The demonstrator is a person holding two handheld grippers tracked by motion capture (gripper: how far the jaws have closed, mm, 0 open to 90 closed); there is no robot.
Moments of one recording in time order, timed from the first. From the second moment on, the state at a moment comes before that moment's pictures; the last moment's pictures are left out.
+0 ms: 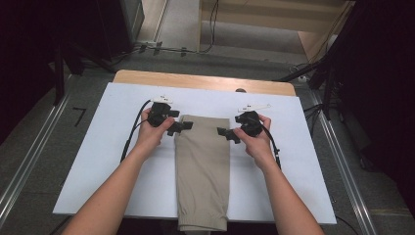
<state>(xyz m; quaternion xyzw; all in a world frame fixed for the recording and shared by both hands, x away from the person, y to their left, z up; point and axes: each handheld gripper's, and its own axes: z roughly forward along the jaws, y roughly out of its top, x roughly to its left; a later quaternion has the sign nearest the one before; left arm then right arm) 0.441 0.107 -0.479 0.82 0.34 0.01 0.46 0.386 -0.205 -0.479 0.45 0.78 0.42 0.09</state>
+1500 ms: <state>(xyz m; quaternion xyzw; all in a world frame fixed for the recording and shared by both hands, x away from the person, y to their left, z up) 0.522 0.095 -0.437 0.82 0.35 0.05 0.44 0.468 -0.211 -0.454 0.47 0.77 0.40 0.16</state>
